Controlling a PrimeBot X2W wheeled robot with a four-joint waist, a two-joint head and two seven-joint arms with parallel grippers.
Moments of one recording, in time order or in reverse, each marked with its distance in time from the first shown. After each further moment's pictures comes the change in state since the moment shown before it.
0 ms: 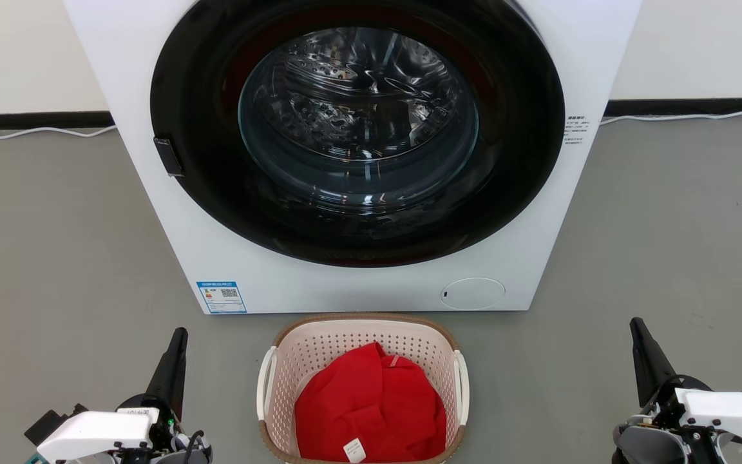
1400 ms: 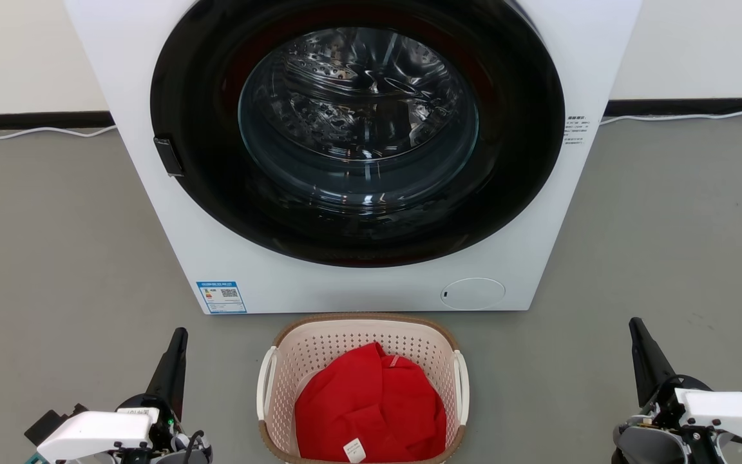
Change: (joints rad) left arm 0.000 0.000 0.000 0.000 0.000 0.000 0.000; right arm 0.000 0.002 -0.003 0.000 -0.002 0.000 0.009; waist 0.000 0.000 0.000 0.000
